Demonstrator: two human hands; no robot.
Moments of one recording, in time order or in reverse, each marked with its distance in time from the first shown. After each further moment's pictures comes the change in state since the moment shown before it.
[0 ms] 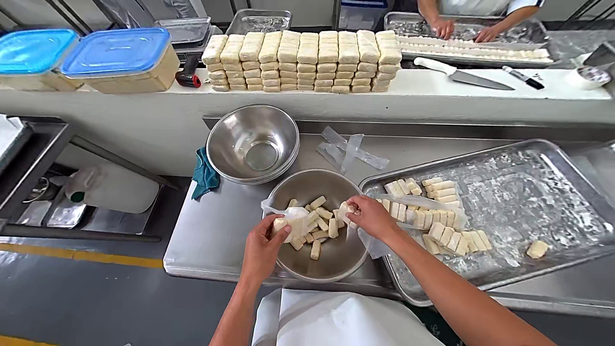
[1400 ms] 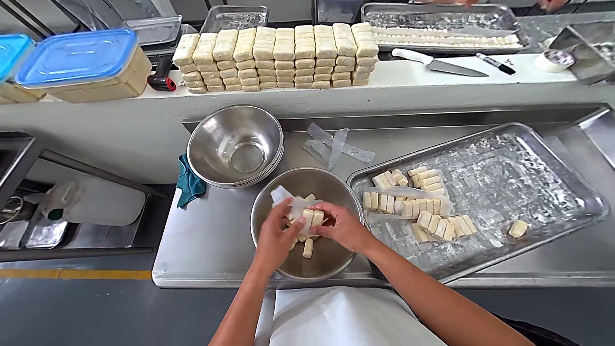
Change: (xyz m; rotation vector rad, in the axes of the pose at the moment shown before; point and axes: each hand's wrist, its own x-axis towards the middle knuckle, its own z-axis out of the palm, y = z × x) left_hand 0.025 0.011 0.039 0.048 -0.178 0.015; right_hand -0.030 -0.069 0.006 0.720 -0.126 -0.051
